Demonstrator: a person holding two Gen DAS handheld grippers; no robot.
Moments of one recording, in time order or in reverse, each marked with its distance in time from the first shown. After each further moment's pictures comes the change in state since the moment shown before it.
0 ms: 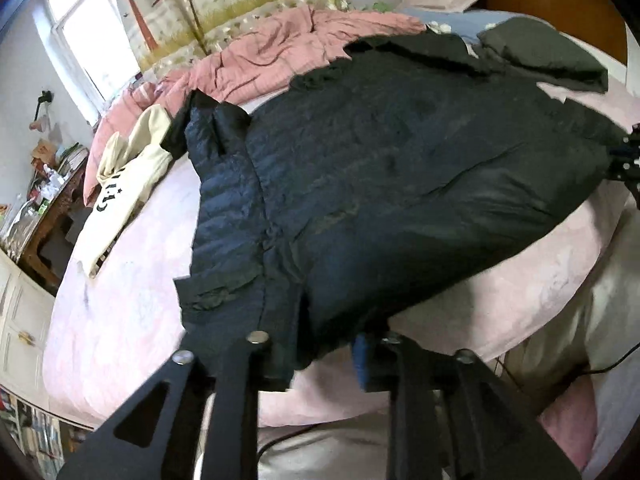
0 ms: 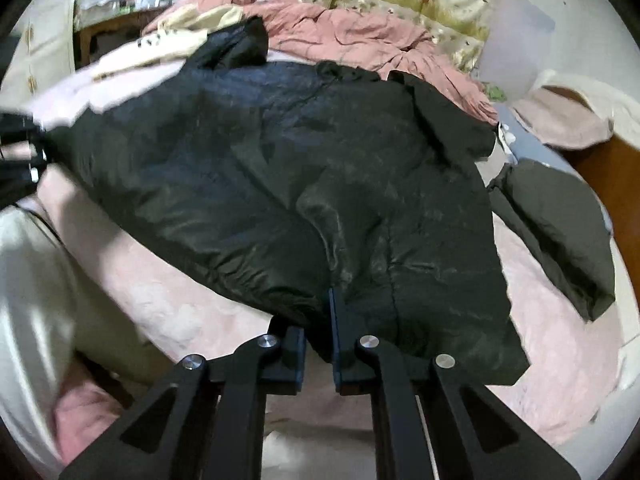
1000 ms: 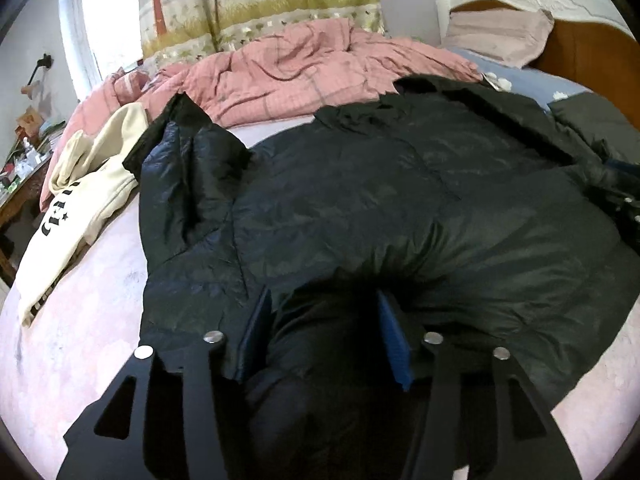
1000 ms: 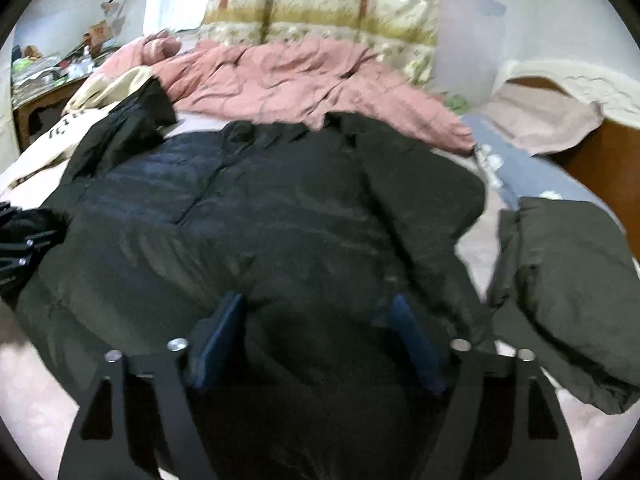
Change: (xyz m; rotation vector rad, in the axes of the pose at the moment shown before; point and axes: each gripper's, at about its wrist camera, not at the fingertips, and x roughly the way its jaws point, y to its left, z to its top) left arm 0.161 0.058 0.110 -0.175 -0.105 -0.077; right arm 0.142 -0.090 0.131 0.175 -0.179 -0.123
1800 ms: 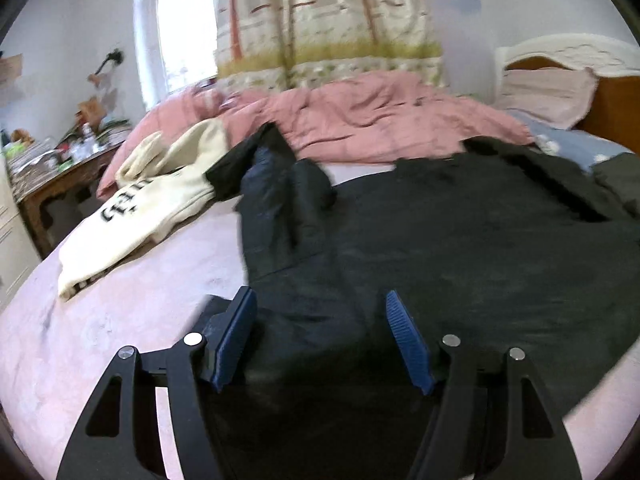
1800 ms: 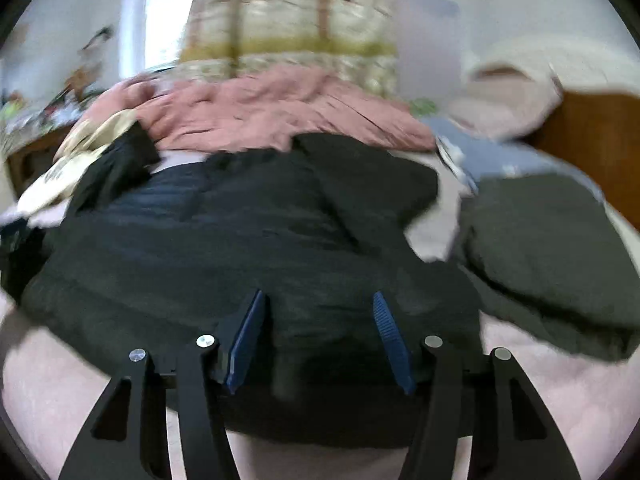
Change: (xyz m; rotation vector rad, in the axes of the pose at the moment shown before) left arm -0.031 0.060 -0.015 -0.156 -0.153 0.180; right arm -0.029 -0.055 -0.031 0.206 -0.034 0.017
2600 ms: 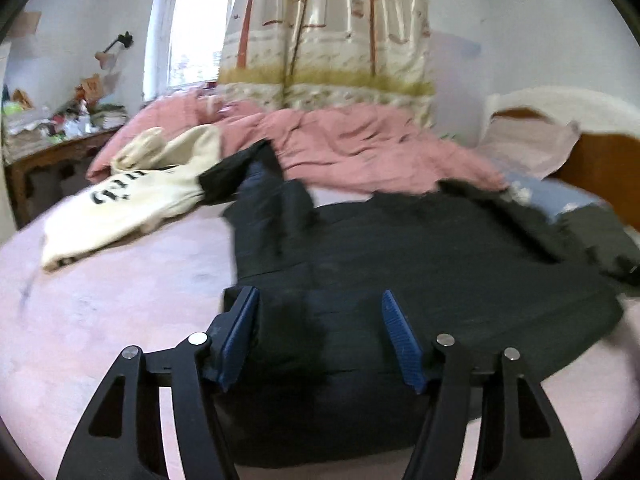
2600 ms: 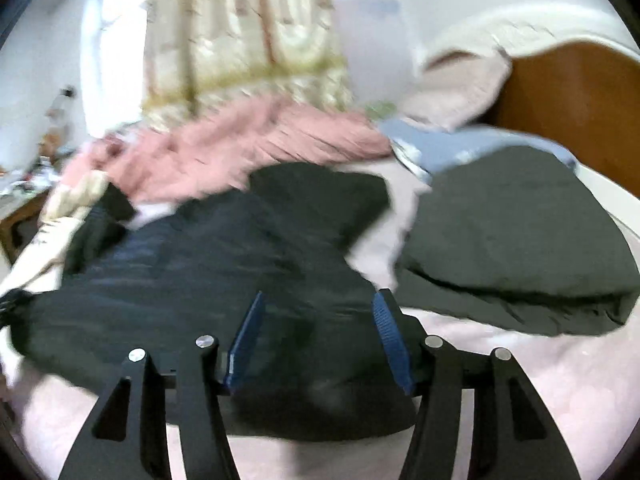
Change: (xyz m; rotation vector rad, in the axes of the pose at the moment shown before) left arm -0.053 0.012 -0.008 -0.146 -0.095 -0.184; right arm -0.032 -0.018 -0.001 0.091 -0.129 0.063
